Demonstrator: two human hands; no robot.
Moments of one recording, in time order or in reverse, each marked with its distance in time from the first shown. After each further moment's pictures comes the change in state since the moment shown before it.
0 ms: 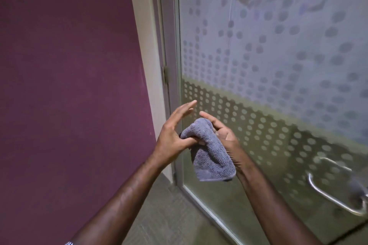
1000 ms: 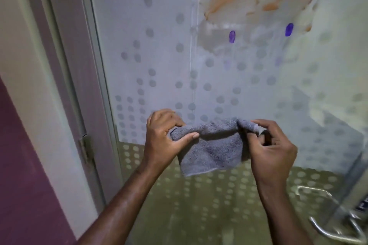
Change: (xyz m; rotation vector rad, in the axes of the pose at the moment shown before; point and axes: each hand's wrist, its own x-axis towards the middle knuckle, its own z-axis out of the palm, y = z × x) left_hand 0.292 -0.129 0.018 -0.040 0.051 0.522; right_hand 0.118 -0.111 -0.043 -1.448 1.481 -0.838
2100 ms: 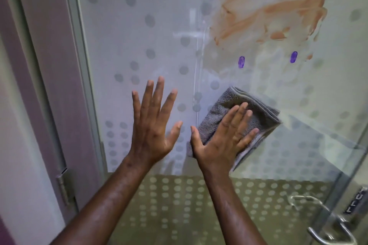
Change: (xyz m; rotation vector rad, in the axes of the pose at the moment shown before) left_hand 0.088 -0.062 -0.015 0.347 0.028 0.390; right_hand 0.006 -0.017 0.152 -0.771 0.230 -0.285
